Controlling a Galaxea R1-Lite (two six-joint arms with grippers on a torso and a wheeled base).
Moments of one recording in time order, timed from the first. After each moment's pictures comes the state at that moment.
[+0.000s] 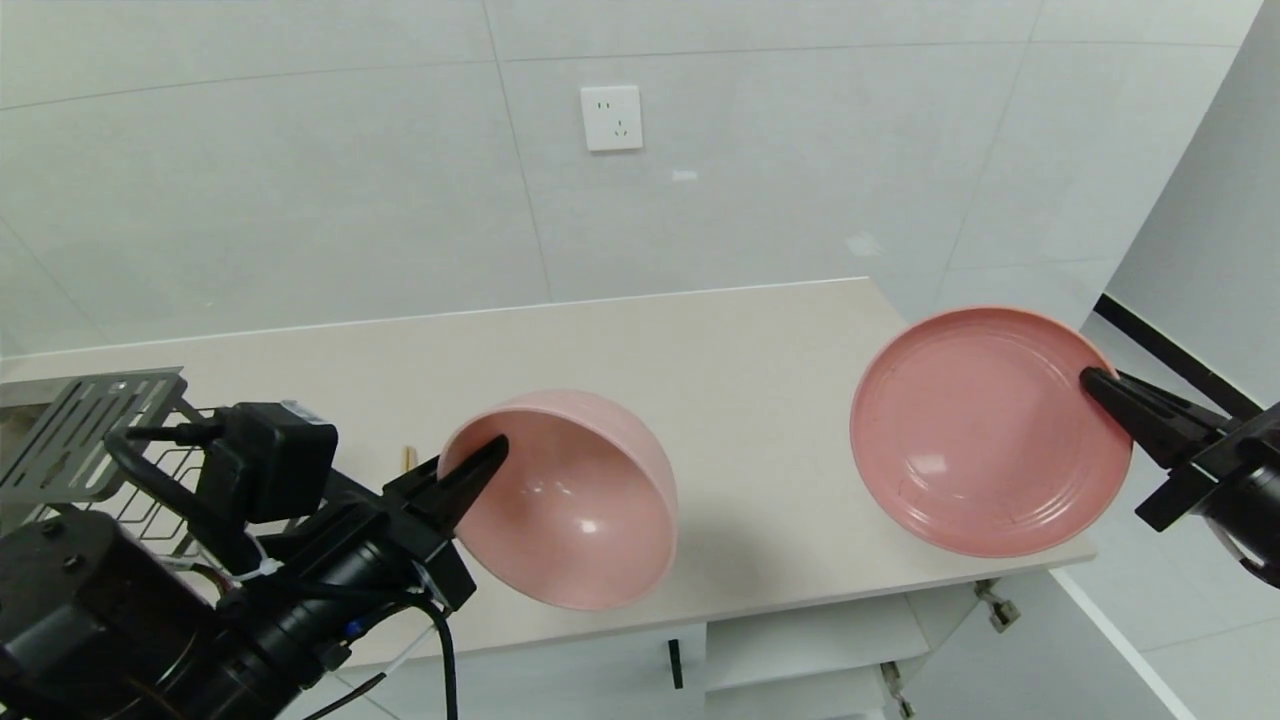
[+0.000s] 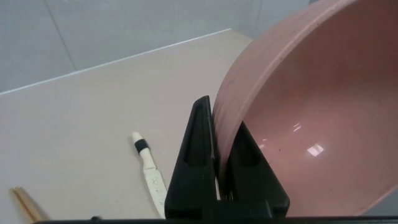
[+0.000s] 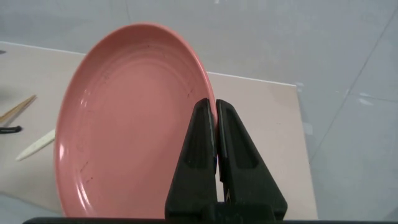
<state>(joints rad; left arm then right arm) -0.53 1.60 -0.14 -1.57 0.02 0.02 0.16 1.46 -0.16 -1.57 0.24 -0.04</state>
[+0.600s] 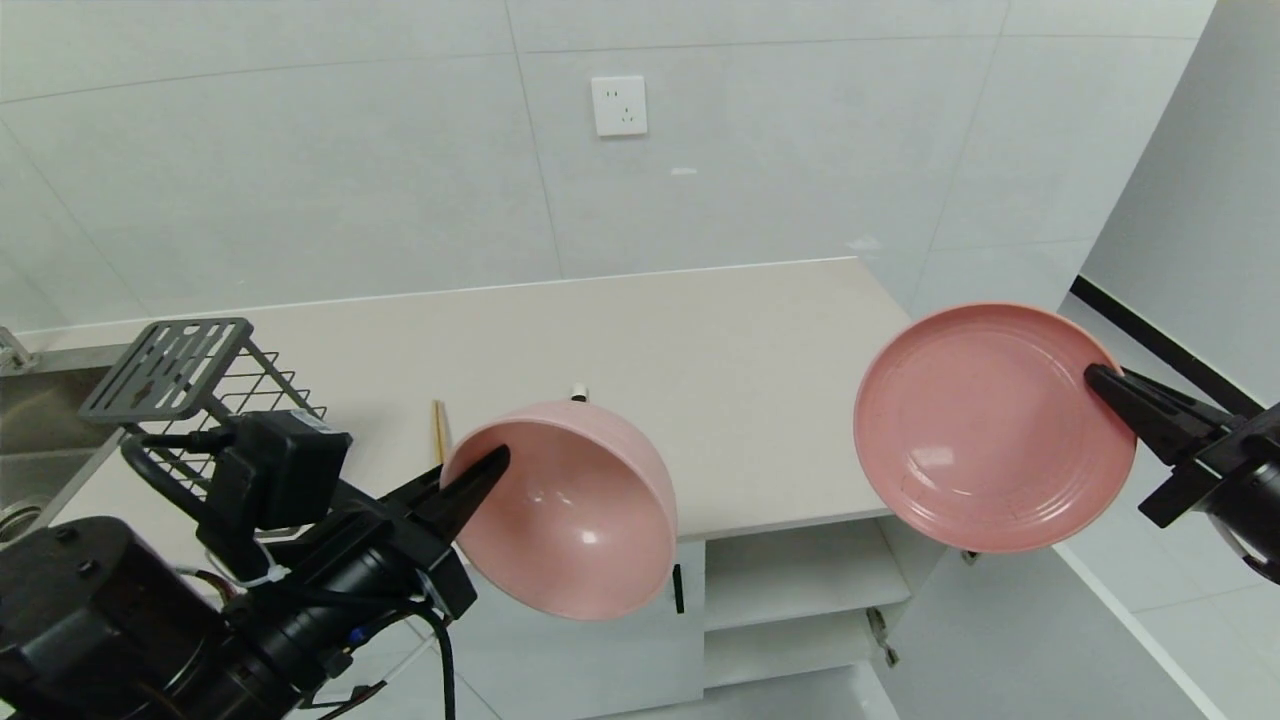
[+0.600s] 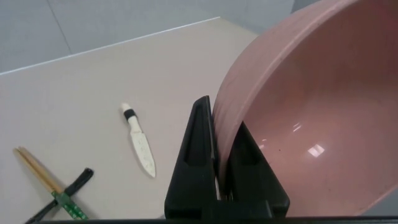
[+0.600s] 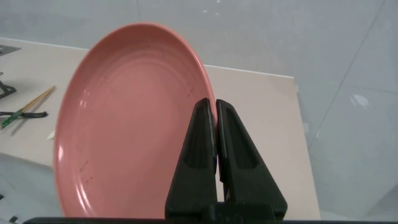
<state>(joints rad) -0.53 1.61 -0.13 -1.57 0.02 0.02 0.16 1.46 -0.16 -1.57 0.24 -0.04</state>
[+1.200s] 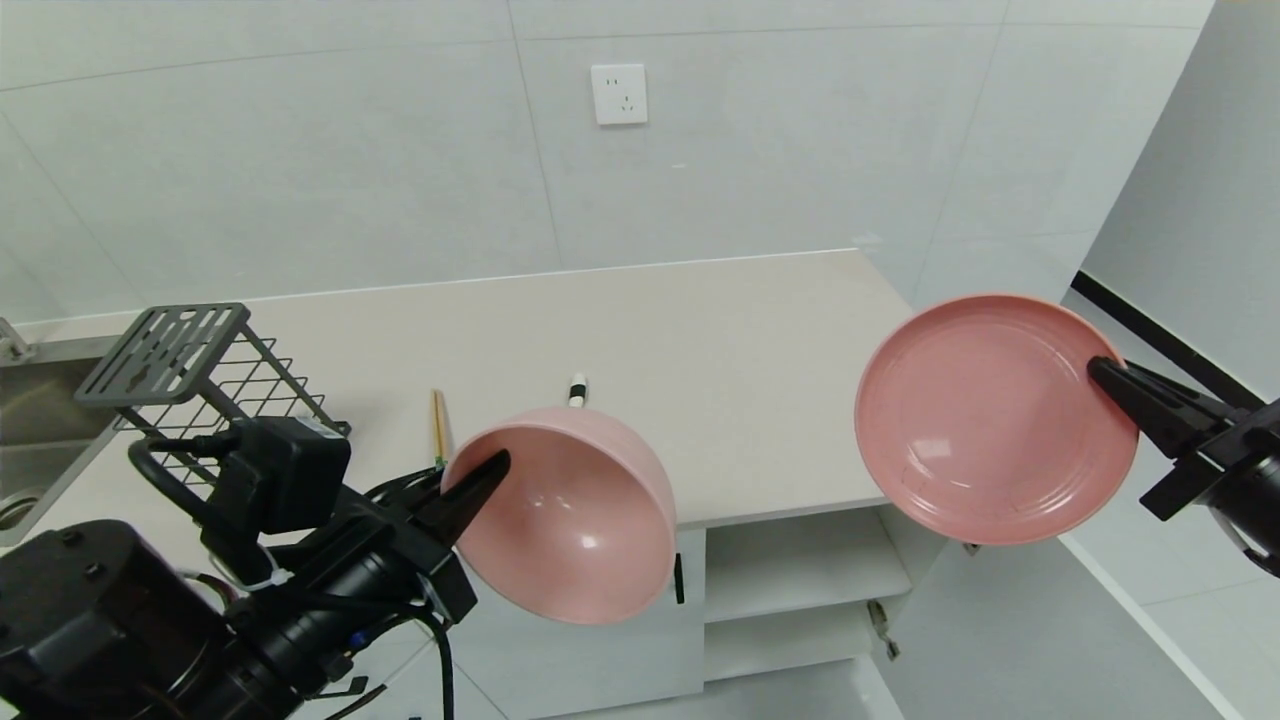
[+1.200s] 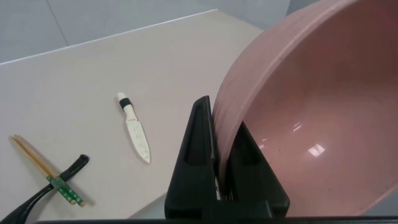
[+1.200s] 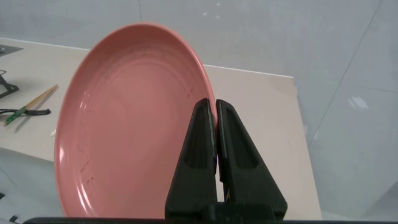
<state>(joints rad) -0.53 1.62 -0.12 -1.57 0.02 0.02 0.16 1.46 -0.17 -1.57 0.24 -0.05</state>
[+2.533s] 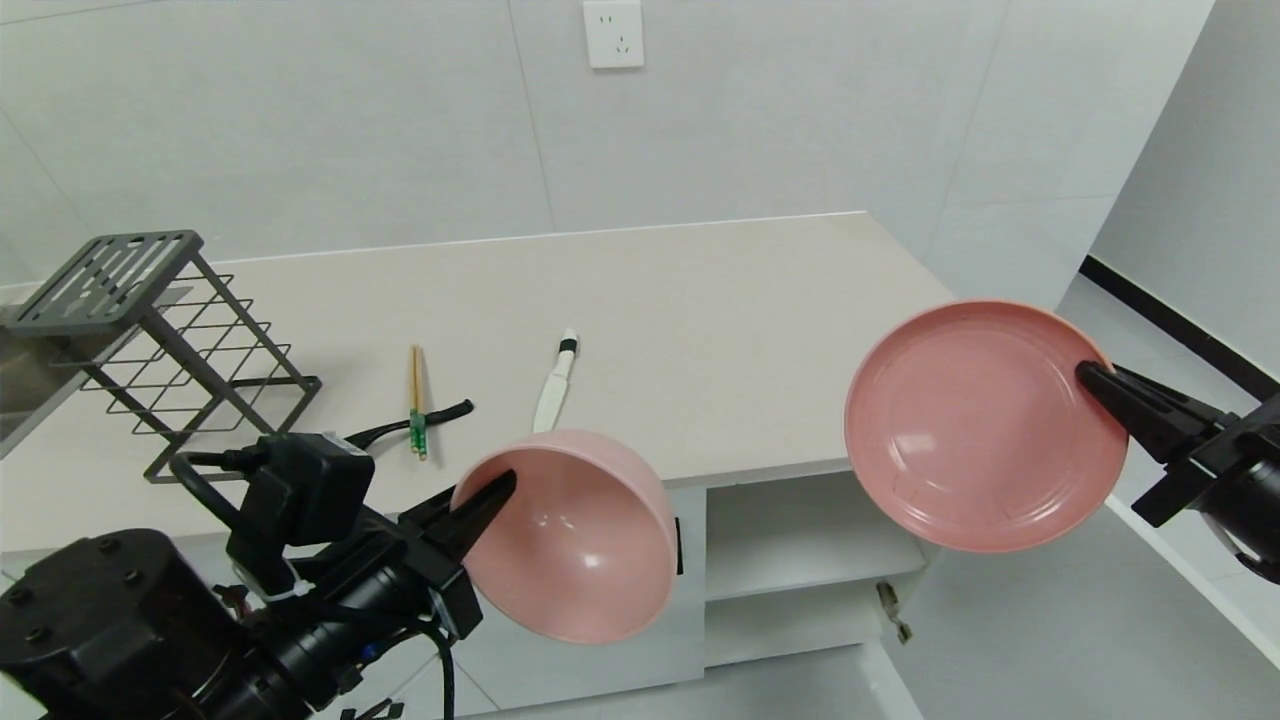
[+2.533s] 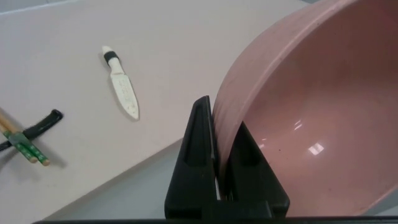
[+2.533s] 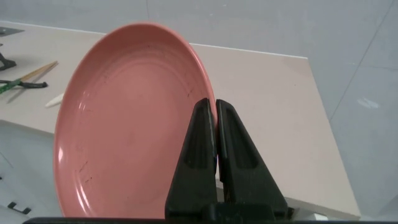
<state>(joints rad) -0.53 1.65 -0.10 -1.57 0.02 0.02 0.18 1.46 -0.17 -1.57 0.24 -0.05</state>
